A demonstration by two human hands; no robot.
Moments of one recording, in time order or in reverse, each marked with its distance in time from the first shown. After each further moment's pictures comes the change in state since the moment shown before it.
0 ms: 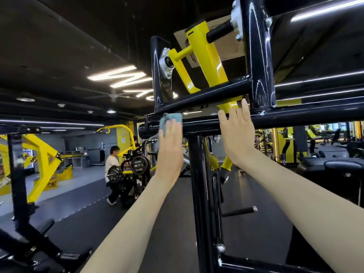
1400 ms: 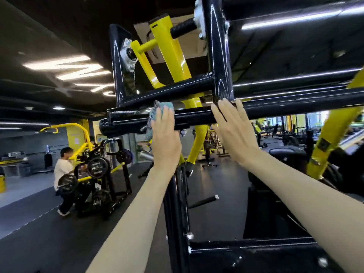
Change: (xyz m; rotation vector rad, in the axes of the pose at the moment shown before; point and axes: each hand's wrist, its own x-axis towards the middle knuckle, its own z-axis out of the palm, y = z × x) left_hand 0.022 0.073 0.008 -0.528 0.065 -0.199; right_hand -0.040 0.070 0.010 -0.051 0.236 -0.114
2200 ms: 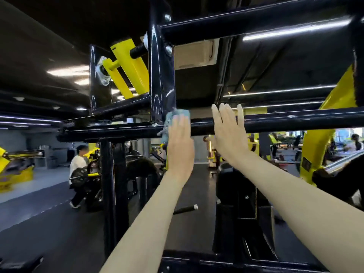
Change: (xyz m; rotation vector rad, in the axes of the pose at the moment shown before) left_hand -0.001 0.206 0.120 0.201 -0.001 0.024; right_hand -0.029 0.186 0.028 0.041 -0.136 0.095
